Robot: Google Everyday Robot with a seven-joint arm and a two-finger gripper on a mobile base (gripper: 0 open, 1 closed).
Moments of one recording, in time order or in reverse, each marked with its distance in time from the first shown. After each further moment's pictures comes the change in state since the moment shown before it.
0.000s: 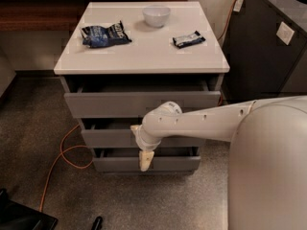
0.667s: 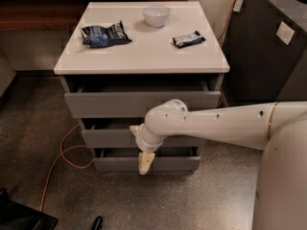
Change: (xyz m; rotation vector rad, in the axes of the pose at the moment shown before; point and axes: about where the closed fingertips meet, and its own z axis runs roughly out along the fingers) arm -0.020 0.017 -0.039 -0.021 -0.051 0.032
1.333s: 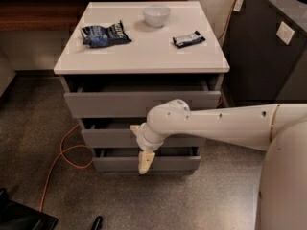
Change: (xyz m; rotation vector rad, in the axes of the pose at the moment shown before) arm 0.002 -0.003 -0.003 0.005 -0.022 0.020
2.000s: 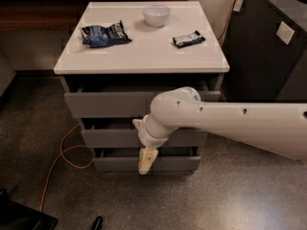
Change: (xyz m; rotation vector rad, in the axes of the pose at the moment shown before) arm -0.031 0.019 -0.079 -0.020 -0.004 0.085
